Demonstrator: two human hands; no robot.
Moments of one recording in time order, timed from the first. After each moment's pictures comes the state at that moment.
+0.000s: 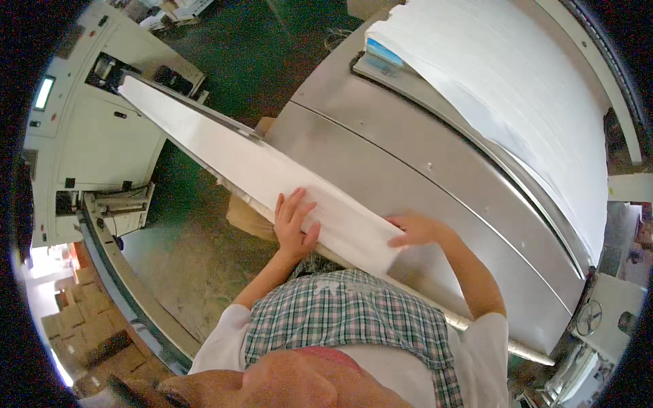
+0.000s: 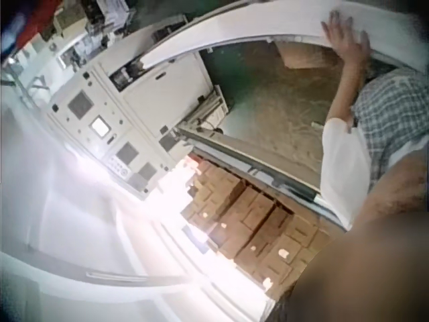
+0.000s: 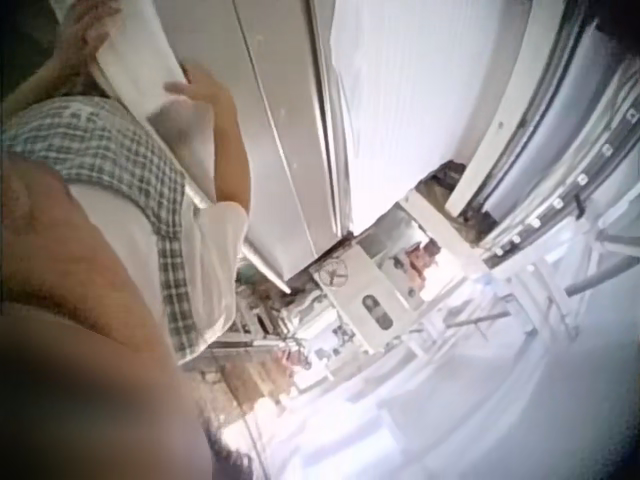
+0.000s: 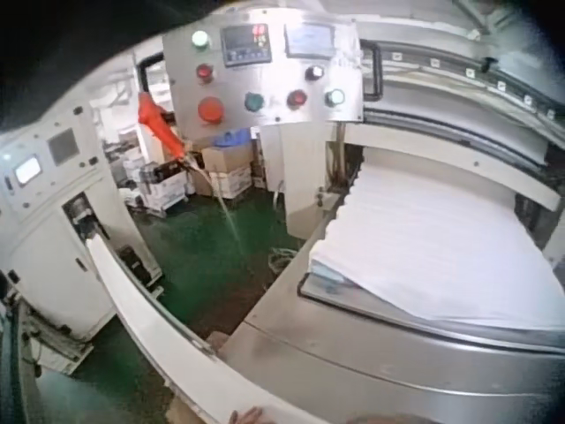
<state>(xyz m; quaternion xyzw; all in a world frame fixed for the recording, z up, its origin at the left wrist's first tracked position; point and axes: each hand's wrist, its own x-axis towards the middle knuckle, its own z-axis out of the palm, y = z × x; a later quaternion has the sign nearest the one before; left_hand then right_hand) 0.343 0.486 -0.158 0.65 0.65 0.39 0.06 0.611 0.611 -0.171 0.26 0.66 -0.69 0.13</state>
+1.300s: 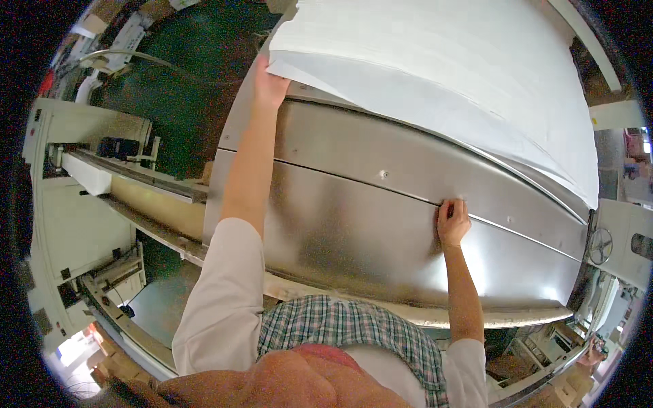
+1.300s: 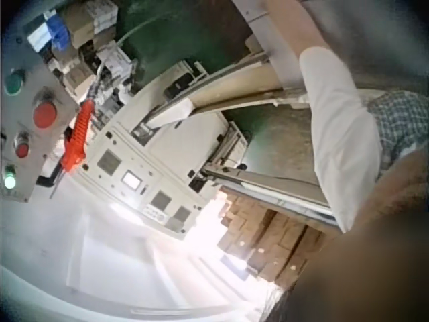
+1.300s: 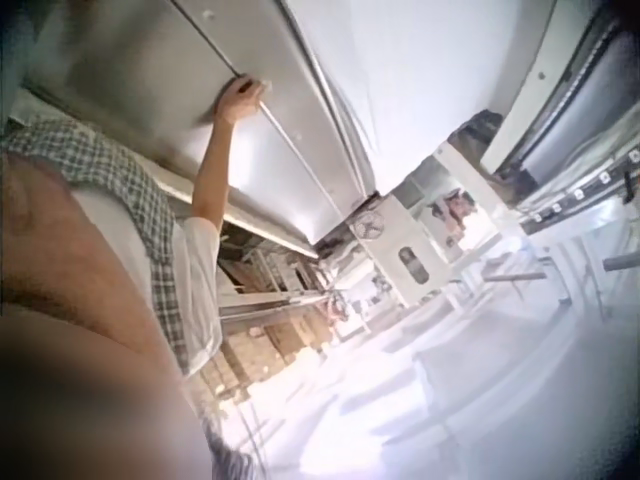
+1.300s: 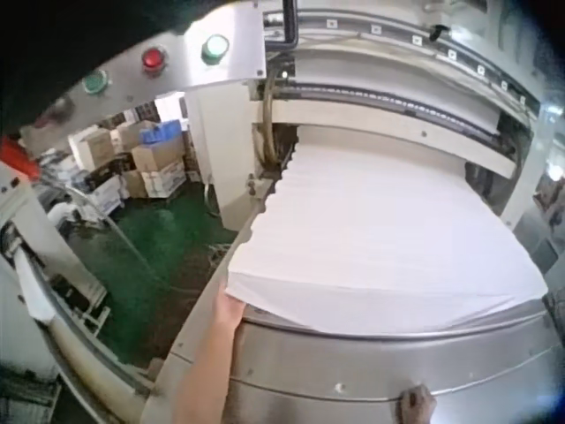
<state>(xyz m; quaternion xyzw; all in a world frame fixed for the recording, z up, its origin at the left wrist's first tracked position) 0.351 0.911 -0.240 0.17 0.13 0.66 0.72 0.748 0.610 -0.248 0.76 0.61 0.01 -0.24</state>
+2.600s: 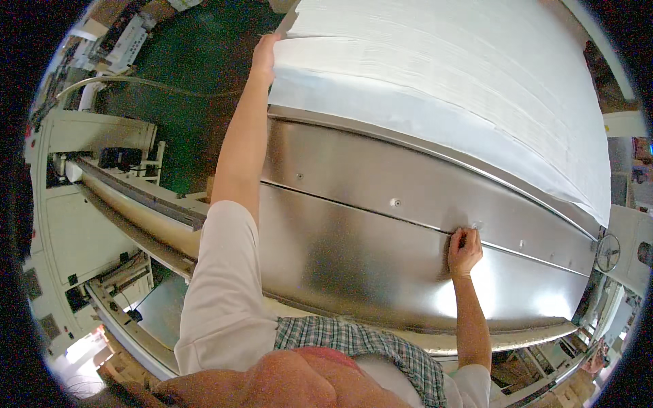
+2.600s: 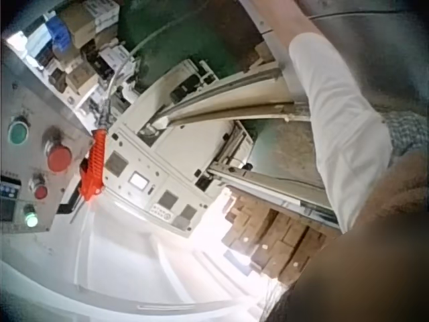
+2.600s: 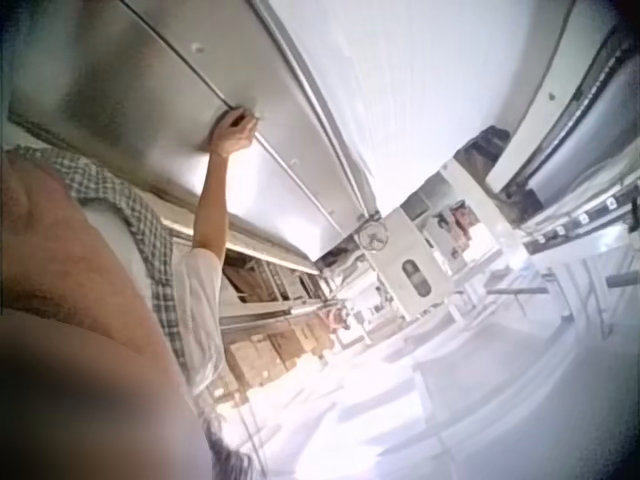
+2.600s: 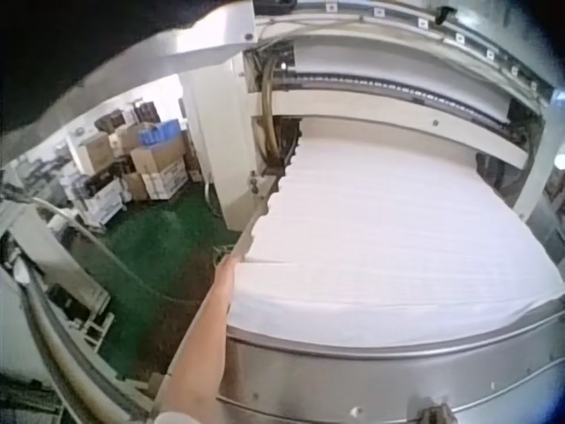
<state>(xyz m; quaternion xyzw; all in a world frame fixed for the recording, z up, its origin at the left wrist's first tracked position) 0.334 1.020 -0.250 0.37 0.51 0.59 0.51 0.744 0.610 -0.245 0.75 0.61 0.00 -0.24</state>
